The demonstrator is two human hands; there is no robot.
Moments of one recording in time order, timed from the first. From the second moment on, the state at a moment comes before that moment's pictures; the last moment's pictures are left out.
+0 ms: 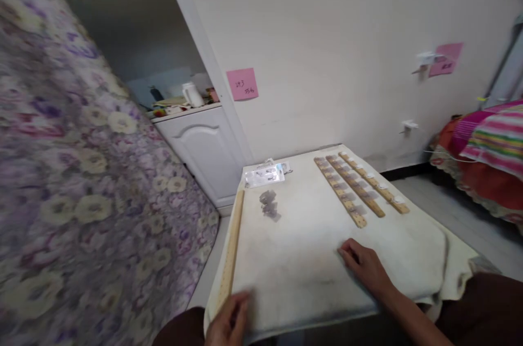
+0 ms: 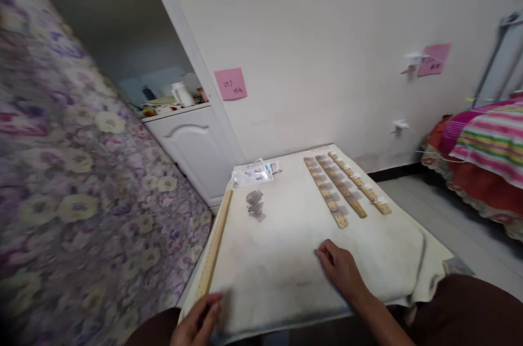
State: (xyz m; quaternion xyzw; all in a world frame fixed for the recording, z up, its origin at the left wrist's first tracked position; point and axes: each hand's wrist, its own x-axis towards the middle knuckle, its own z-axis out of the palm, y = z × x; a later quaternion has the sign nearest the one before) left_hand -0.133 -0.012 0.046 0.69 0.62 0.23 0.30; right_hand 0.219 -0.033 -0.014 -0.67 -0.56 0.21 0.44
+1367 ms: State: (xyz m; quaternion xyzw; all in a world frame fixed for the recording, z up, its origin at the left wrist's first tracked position) left_hand -0.030 -0.054 -0.004 0.70 0.49 0.34 0.40; right_hand 0.154 -0.051 0.026 -0.47 -0.47 0.56 0.50
